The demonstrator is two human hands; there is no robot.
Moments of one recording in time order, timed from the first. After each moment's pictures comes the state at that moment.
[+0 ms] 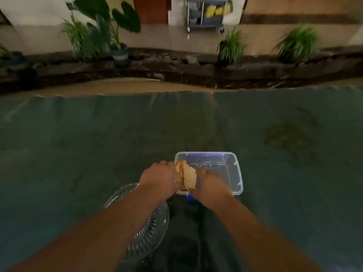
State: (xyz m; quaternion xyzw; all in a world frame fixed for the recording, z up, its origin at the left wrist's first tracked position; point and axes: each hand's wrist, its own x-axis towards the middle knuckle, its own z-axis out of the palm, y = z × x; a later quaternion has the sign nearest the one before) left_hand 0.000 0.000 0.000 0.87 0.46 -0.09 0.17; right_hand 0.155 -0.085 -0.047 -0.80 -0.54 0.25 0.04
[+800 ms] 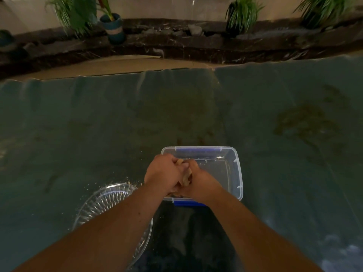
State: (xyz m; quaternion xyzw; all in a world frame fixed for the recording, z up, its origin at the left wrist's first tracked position) left_hand 0.094 0.030 -0.077 0.73 0.61 -0.02 0.31; right_hand 0.209 -0.044 -0.133 -0.73 -0.52 0.42 0.14
